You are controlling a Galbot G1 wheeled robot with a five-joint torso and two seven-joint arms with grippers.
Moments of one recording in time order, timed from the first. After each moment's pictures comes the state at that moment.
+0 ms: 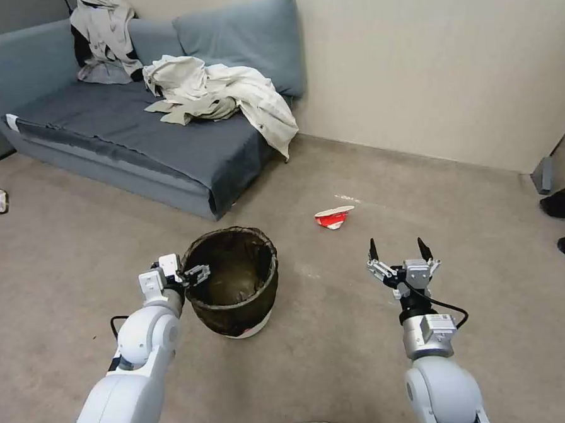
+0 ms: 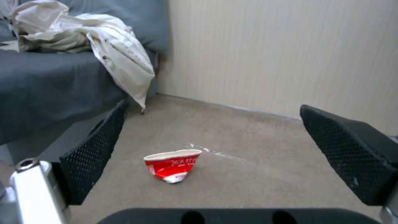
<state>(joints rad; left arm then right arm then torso) 1.25 -1.26 -0.50 -1.83 -0.55 0.58 -0.32 -1.53 1.60 0.53 1.98 -0.08 0.10 0.05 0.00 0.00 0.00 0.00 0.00</state>
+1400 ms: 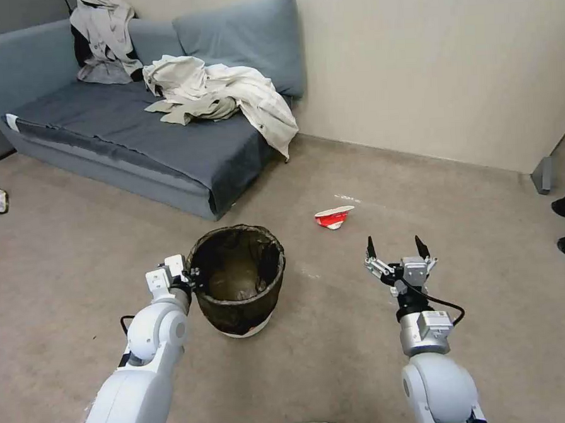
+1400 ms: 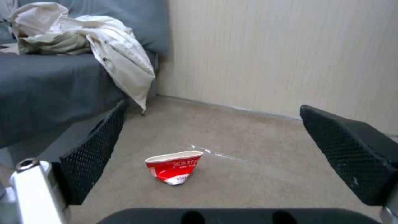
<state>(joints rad) 1.24 -1.28 -0.48 -1.85 -0.59 0.58 -0.40 -1.52 1.61 0.52 1.98 -0.08 0.10 0.06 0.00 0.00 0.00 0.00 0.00</state>
